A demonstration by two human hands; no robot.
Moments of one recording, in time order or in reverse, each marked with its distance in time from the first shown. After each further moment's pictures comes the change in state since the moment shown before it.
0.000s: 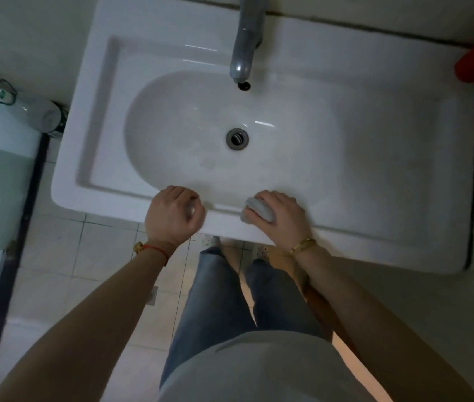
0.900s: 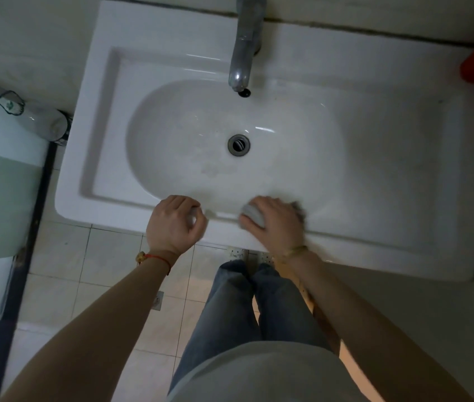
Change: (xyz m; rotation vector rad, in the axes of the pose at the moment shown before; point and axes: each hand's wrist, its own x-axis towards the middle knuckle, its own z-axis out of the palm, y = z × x) left_hand 0.002 -0.004 0.007 0.031 0.025 0.013; right_hand 0.013 -0.003 0.015 -0.079 -0.017 -0.050
